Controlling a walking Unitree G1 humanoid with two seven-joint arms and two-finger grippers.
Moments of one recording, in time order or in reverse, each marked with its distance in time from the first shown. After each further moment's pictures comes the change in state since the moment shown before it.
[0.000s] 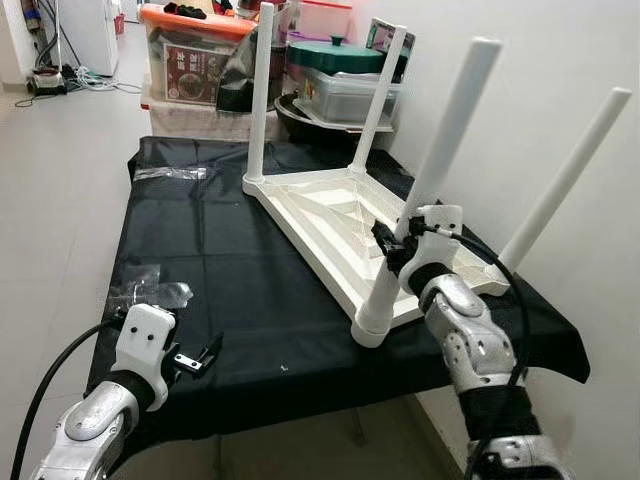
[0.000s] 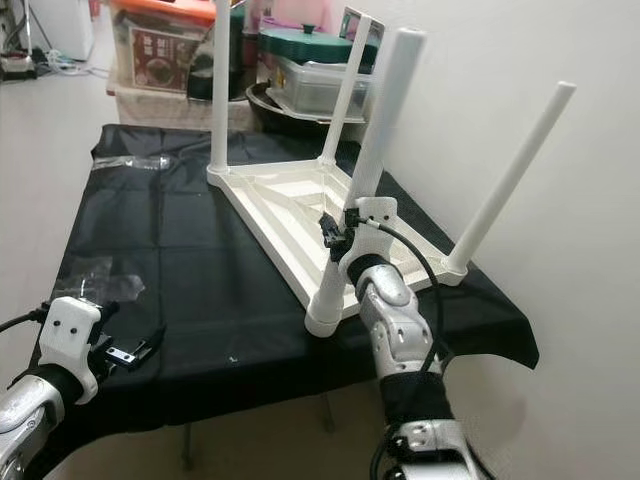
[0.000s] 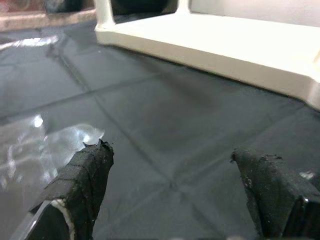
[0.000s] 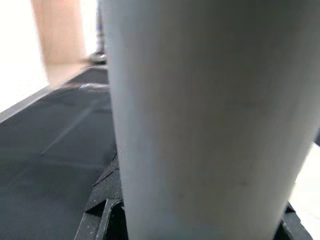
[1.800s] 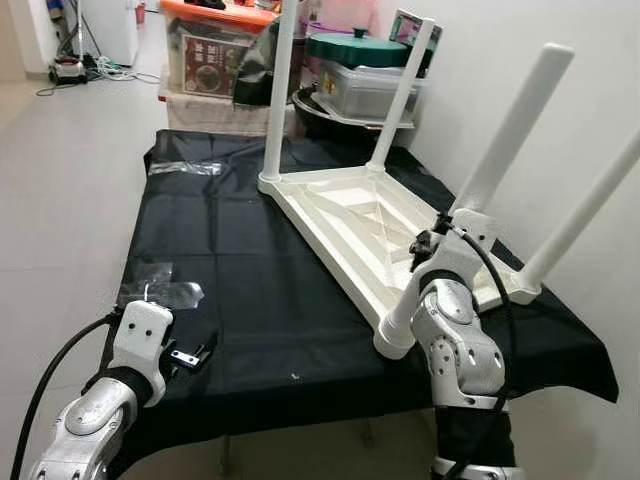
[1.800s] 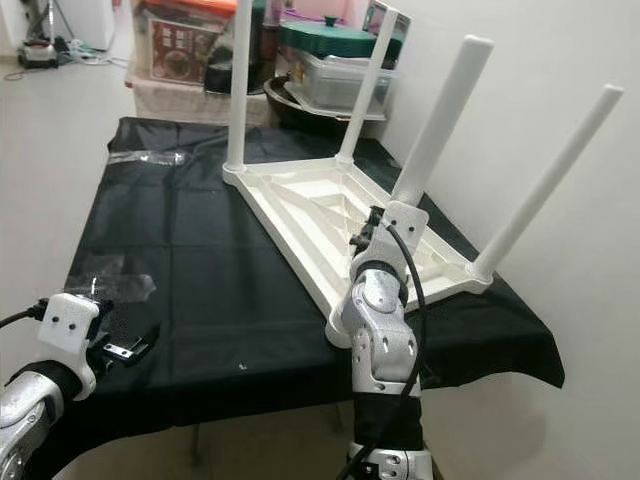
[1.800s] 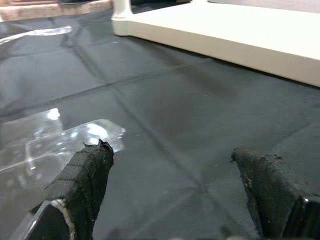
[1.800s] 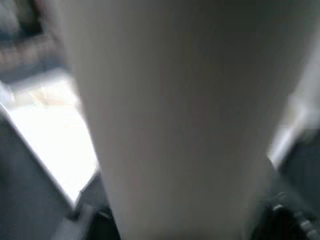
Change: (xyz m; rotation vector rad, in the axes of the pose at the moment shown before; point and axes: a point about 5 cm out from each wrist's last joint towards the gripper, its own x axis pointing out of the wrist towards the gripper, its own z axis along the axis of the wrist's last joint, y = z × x) left arm 0.005 0.005 0.001 0.011 0.012 0.017; right arm -0.026 0.021 -0.021 0.236 0.178 -0.704
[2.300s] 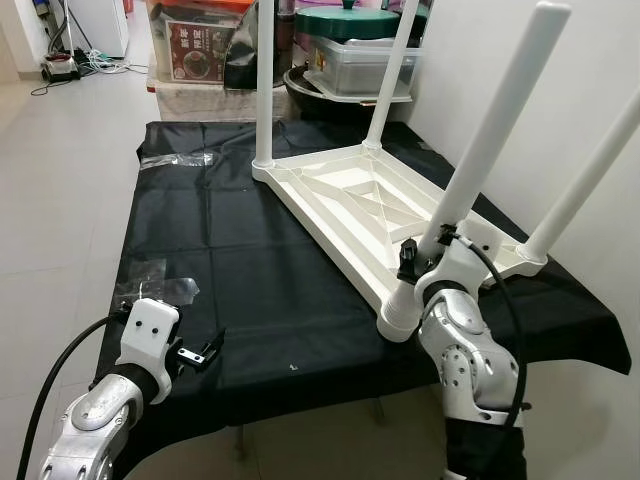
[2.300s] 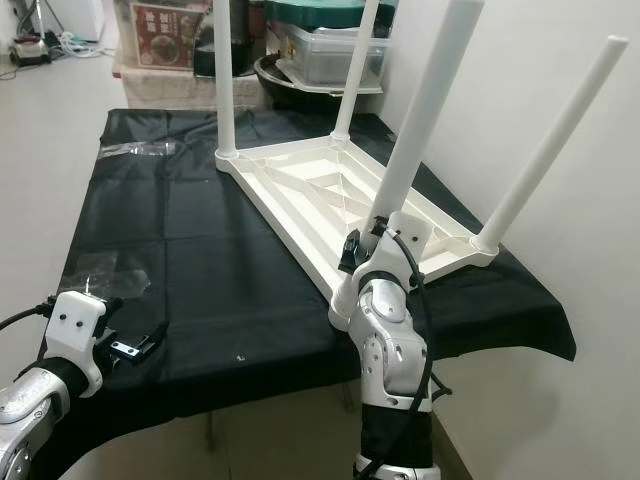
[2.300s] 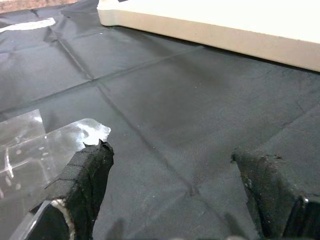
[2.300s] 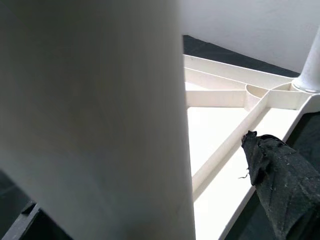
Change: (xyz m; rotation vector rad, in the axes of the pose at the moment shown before) left arm 0.003 0.001 0.002 0.003 -0.007 -0.013; right arm -0.012 0.002 0.021 0.039 -0.069 0.079
